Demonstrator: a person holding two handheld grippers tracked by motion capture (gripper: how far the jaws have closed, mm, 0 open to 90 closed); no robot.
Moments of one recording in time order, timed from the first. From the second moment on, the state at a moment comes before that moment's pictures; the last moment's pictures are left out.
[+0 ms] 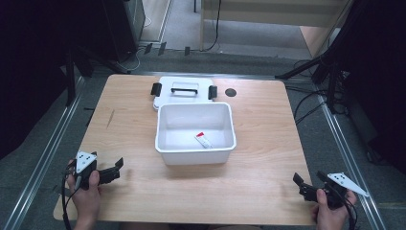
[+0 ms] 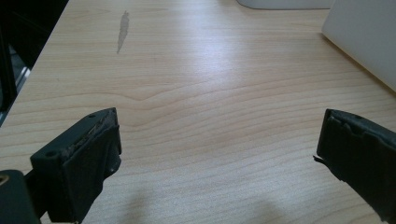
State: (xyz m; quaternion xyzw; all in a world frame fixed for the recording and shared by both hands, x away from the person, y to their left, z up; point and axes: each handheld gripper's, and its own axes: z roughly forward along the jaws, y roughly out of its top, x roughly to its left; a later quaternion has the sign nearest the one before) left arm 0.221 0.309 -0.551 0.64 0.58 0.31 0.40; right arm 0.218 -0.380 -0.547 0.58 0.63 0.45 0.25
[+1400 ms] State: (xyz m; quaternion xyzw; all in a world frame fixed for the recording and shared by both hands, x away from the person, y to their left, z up) left arm 0.223 0.309 -0.551 0.65 0.58 0.29 0.40; right arm 0.224 -0.374 -0.547 0.57 0.66 0.43 0.24
